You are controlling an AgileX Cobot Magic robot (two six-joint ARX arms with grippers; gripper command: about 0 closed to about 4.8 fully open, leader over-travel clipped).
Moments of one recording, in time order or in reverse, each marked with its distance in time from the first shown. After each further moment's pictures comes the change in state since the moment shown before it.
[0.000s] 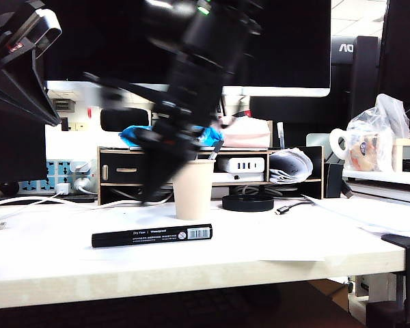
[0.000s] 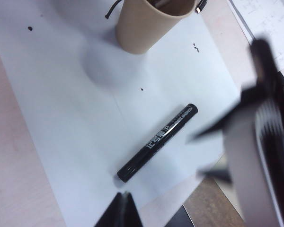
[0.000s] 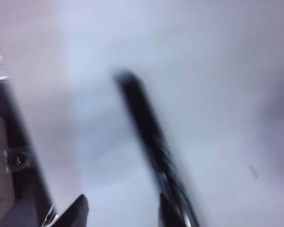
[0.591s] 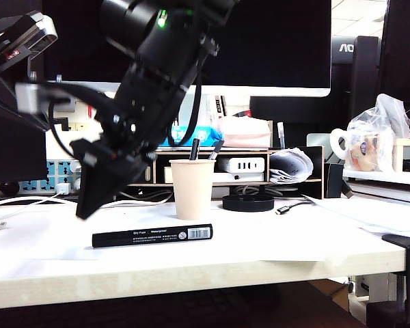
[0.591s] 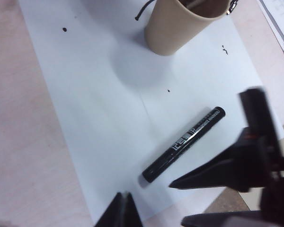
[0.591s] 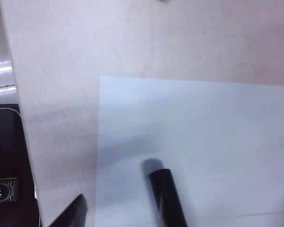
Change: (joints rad) left arm 0.002 -0.002 0.000 0.003 -0.090 0.000; right arm 0.082 0.072 0.000 0.183 -0.011 -0.010
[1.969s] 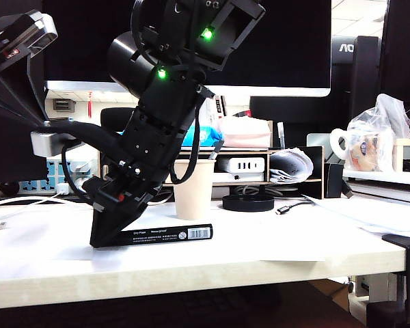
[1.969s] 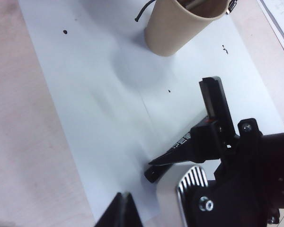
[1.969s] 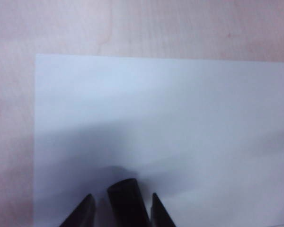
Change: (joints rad) left arm 0.000 -0.004 0.000 -0.001 -0.004 0.014; right arm -0.036 0.093 -0.002 0.104 0.026 -0.002
